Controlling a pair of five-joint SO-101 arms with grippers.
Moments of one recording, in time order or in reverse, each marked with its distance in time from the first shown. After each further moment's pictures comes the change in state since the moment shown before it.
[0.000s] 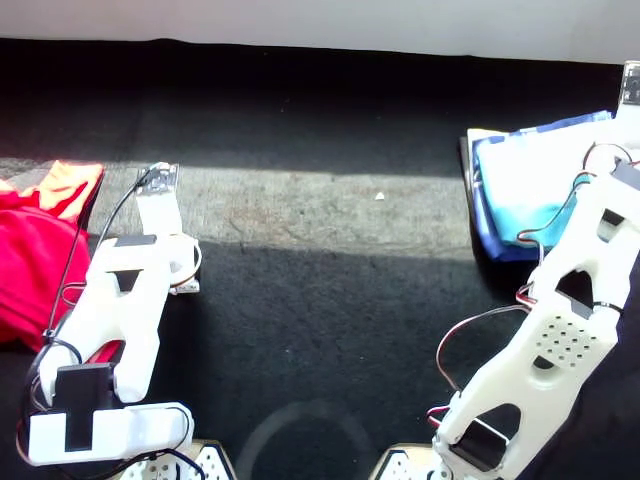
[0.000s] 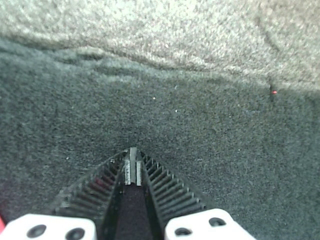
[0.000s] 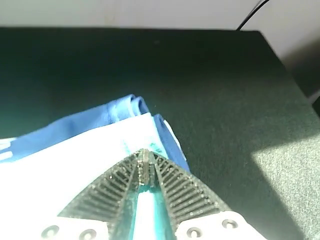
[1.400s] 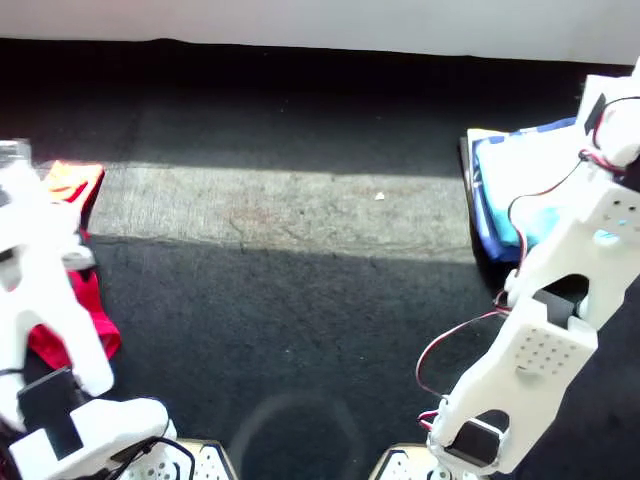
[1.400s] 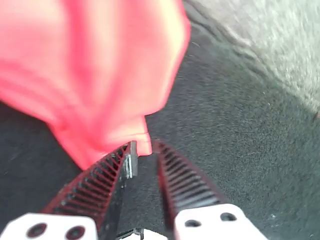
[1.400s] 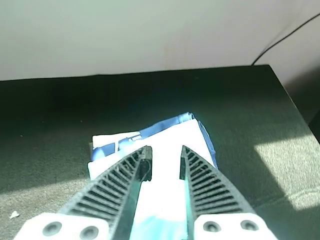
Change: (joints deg) left arm -29.2 -0.9 -37.6 44.7 -0.5; right arm -10.1 -11.7 -57.9 68.8 -6.9
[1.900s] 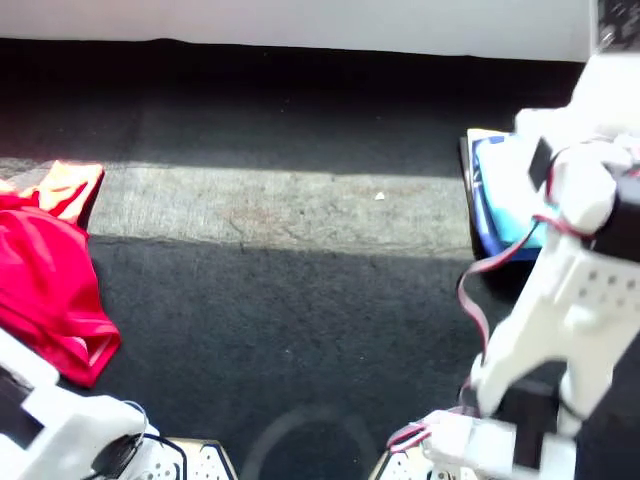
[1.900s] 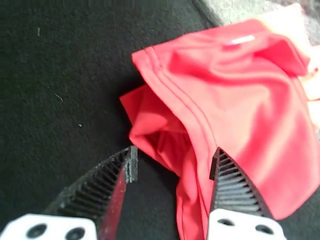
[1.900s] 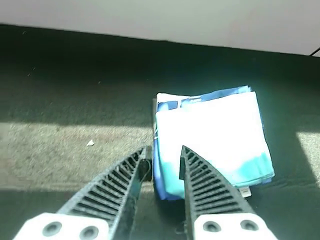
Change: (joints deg) left arm -24.3 11.3 -16.6 -13.5 -8.8; right arm -12.0 -42.4 52.3 0.0 0.0
